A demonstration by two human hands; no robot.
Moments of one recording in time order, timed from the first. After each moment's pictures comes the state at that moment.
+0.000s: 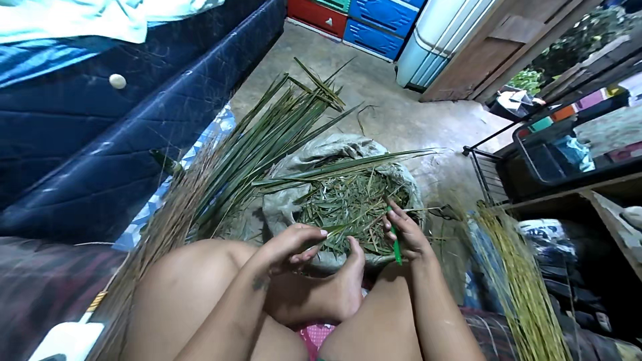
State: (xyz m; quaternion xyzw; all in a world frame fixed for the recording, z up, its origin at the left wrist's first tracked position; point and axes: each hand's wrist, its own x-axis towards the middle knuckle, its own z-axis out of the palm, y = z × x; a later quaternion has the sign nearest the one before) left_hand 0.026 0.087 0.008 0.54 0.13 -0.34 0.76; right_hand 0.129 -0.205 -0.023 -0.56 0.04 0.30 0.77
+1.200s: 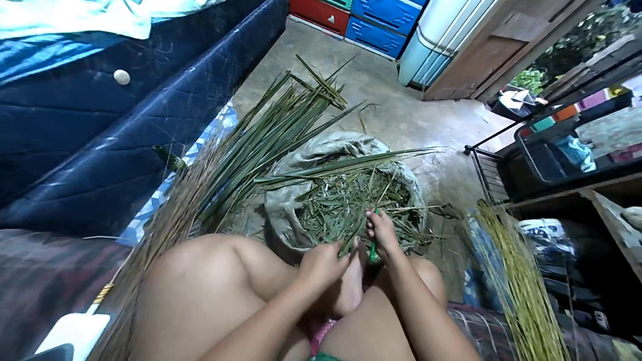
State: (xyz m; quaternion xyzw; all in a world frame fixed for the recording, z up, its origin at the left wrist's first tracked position) left_hand 0.015 0.012 -0.013 0.87 0.05 -0.31 0.38; right_hand 0.115 -0.146 -0.053 -0.68 0.17 0.18 0.69
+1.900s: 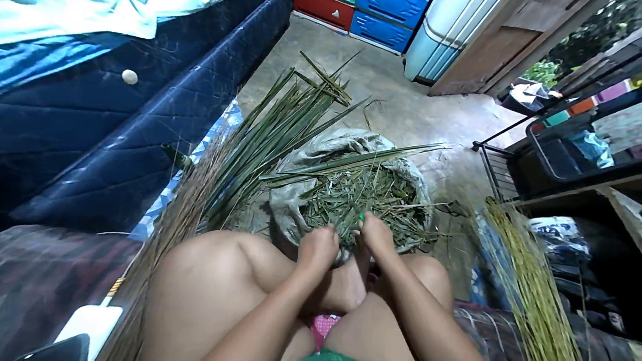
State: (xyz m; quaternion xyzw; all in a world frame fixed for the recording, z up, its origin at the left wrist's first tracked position) left_hand 0.030 0.018 -0.014 0.90 0.14 -0.26 0.31; right_hand 0.109 -0.119 -0.035 -0.96 0.00 0.29 0.05
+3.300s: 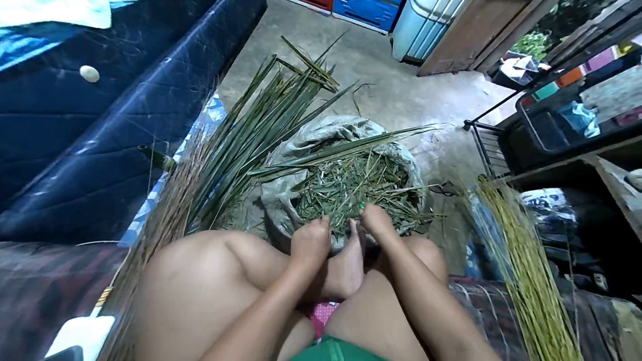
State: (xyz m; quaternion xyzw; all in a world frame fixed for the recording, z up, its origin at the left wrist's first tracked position) left_hand 0.015 0.007 -0.035 0.96 0.08 -0.13 0.22; right_hand 0.126 -0.142 -0.047 -0.94 0.04 0.33 0.09
